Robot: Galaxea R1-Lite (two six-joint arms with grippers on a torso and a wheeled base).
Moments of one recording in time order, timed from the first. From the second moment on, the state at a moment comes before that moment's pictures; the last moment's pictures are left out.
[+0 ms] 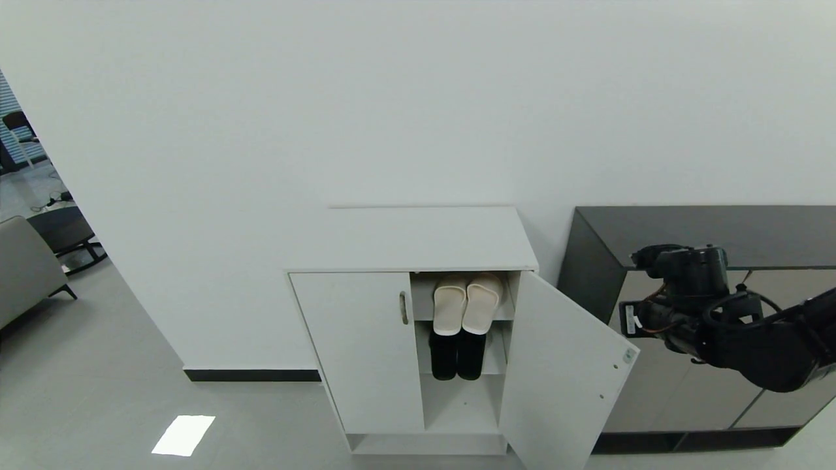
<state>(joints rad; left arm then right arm) 0.00 0.00 0.00 0.00 -0.04 0.00 0.30 1.92 -0.80 -0.58 -0.39 0.08</state>
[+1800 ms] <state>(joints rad) 0.00 0.00 0.00 0.00 -0.03 -0.01 0.59 1.89 -0.67 -0.61 -0.39 0.07</state>
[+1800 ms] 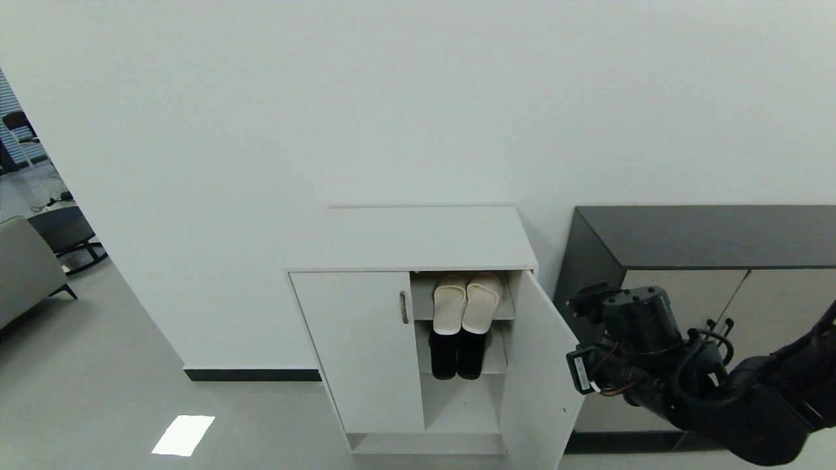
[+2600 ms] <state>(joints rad) 0.00 0.00 0.00 0.00 -0.03 -0.01 0.52 2.00 -0.70 -0.62 -0.40 0.07</state>
